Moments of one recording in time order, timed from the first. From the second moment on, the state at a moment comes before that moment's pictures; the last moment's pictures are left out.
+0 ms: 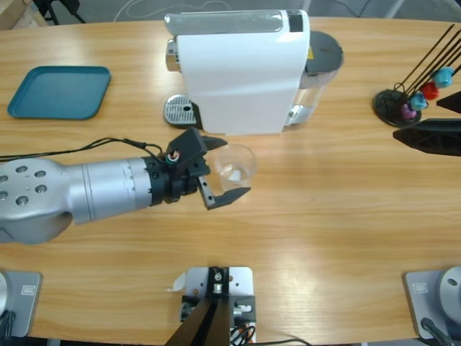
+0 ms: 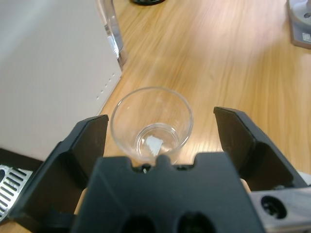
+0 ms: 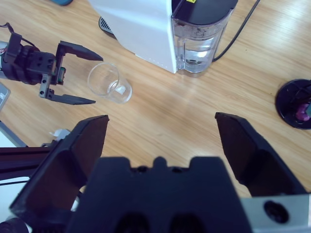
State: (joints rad) arm 0 -1.18 1.87 -0.45 -0.97 -0.07 0.09; arm 1 0.80 1.05 -0.99 0.68 -0.05 0.30
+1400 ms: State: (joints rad) arm 0 -1.18 1.92 -0.48 -0.97 -0.04 0.10; arm 1 0.80 1.05 -0.98 0.66 -0.05 0.30
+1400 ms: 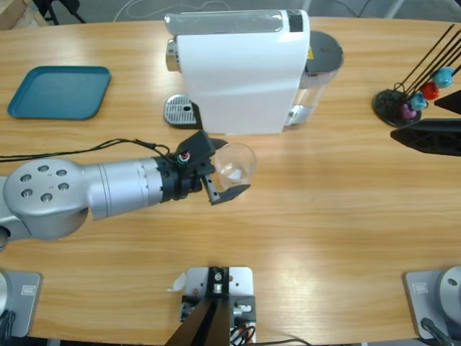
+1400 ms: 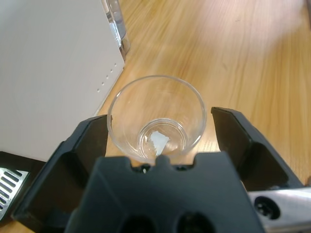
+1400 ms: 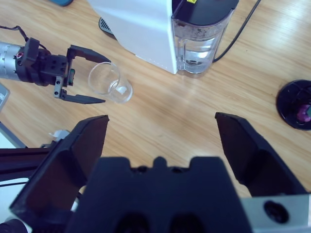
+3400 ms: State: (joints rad) arm 0 -0.75 1.80 -0.43 -0.92 0.01 0.07; arm 1 0.80 1.06 -0.92 0.55 -0.05 0.30
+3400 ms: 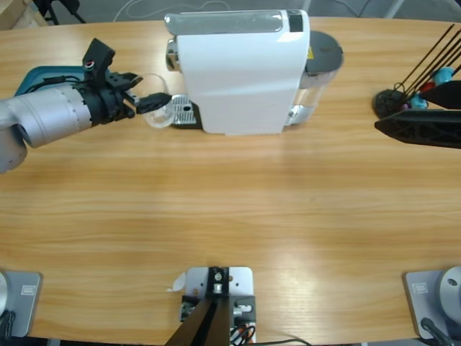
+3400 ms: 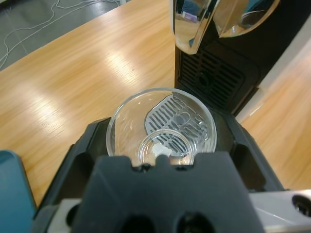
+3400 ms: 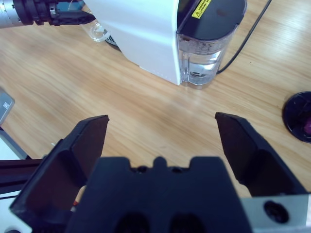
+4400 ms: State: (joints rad) arm 0 -0.76 1.91 -0.48 -1.02 -0.01 0.06; arm 1 0.80 1.05 -0.91 0.59 -0.05 0.30
